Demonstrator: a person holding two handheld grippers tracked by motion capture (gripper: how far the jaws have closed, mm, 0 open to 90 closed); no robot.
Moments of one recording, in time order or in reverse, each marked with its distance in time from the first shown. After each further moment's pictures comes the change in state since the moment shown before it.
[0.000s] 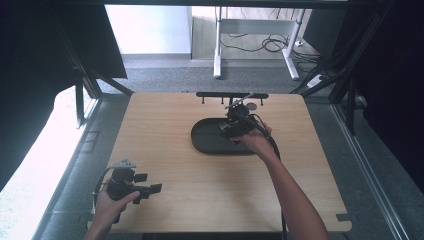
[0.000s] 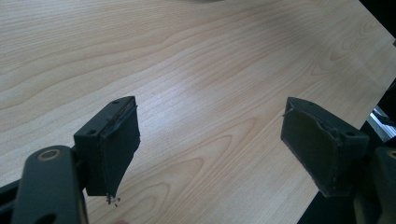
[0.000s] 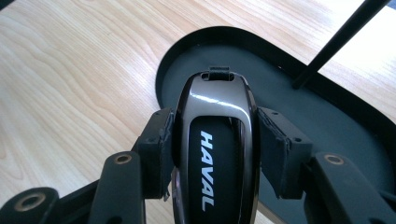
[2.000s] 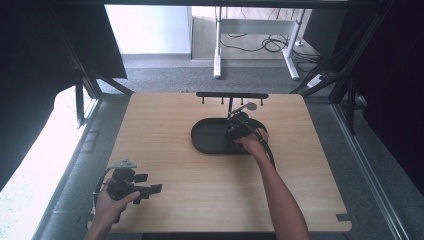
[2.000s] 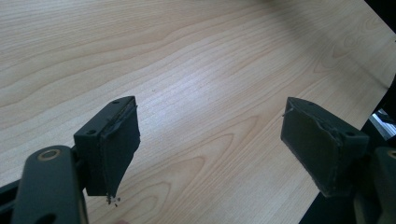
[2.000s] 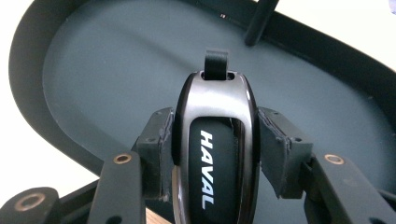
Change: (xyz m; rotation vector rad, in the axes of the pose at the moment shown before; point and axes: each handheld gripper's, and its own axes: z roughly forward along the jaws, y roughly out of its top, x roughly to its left) left arm 0.001 -0.001 0.003 0.011 -0.002 0.000; right arm -0.042 -0.025 0.082 0.102 -0.148 0.132
